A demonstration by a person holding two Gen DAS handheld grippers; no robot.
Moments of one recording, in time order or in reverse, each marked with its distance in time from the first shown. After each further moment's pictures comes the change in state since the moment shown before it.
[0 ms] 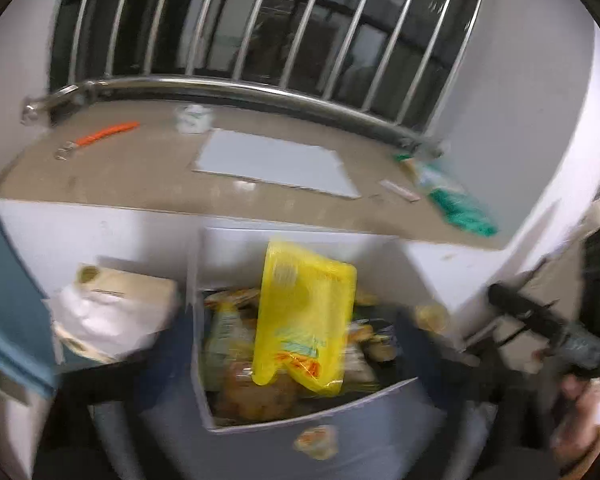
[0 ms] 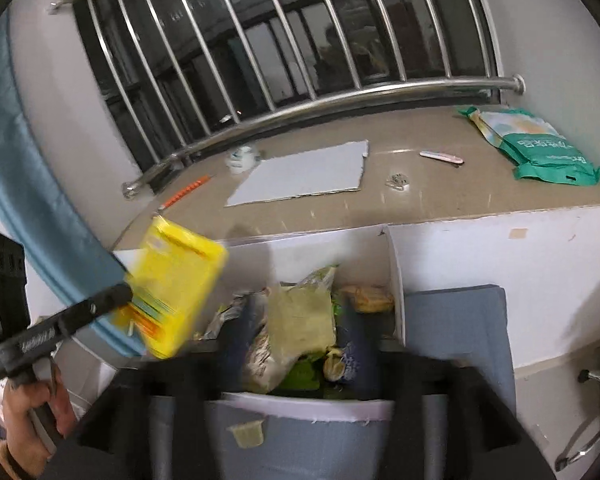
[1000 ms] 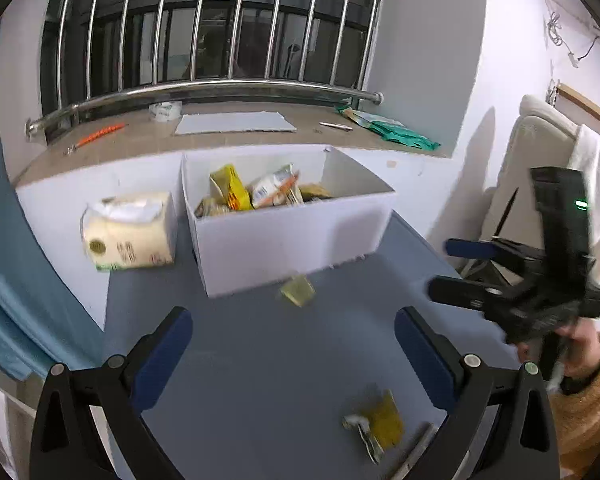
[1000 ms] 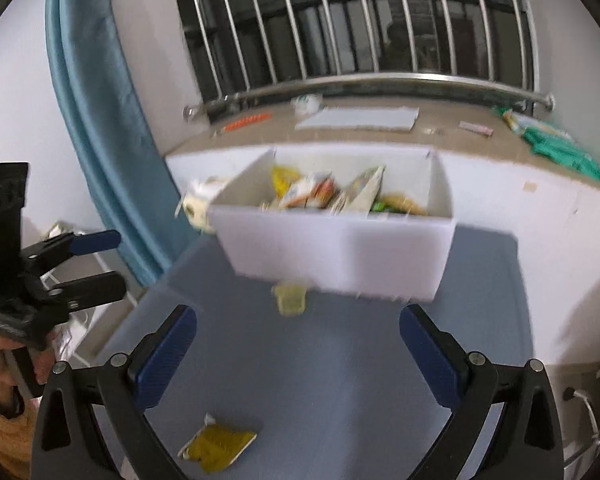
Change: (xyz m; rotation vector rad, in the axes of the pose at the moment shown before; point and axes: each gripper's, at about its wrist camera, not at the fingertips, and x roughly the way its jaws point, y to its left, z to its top) left arm -0.124 -0.027 -0.170 0.213 0.016 -0.089; right arm -0.056 0.053 -0.156 -0.224 0.066 0.113
